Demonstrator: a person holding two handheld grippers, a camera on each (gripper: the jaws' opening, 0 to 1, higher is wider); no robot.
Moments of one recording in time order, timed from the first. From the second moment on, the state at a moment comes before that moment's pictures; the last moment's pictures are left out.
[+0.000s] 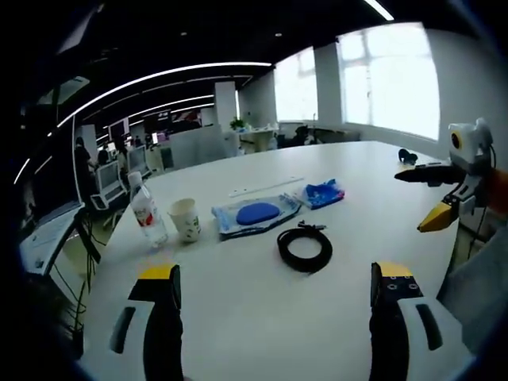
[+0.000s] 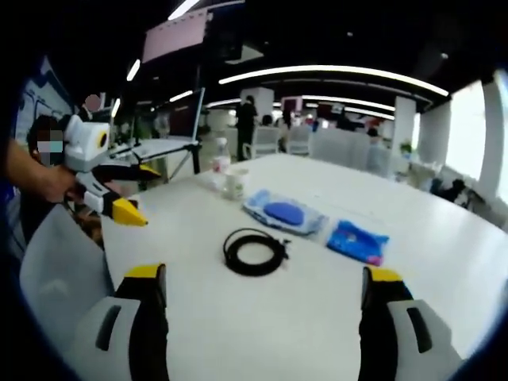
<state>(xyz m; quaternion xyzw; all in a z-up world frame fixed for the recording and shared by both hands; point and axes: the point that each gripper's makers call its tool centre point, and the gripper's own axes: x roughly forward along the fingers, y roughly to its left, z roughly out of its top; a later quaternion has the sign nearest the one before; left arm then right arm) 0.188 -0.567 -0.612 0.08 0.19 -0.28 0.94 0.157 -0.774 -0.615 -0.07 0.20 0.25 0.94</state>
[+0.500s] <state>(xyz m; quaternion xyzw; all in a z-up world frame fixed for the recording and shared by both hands) 0.167 -0.557 -0.609 0.08 0.21 -0.25 0.94 0.130 -0.785 -0.627 -0.05 0.22 0.23 0.95</state>
